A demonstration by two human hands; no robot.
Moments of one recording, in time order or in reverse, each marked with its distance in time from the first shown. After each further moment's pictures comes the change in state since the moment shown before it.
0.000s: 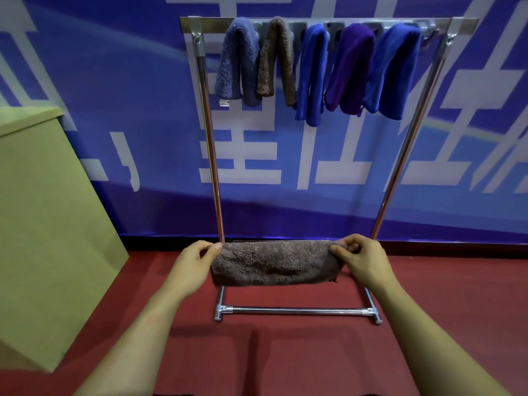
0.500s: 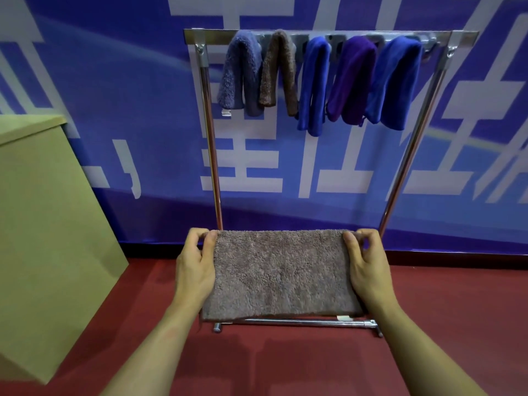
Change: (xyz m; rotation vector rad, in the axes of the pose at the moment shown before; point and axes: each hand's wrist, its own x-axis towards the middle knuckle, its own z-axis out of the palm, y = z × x) left_hand -0.008 0.036 0.011 -0.191 0.402 0.153; right_hand -0.013 -0.027 0.004 0.287 0.204 -0.081
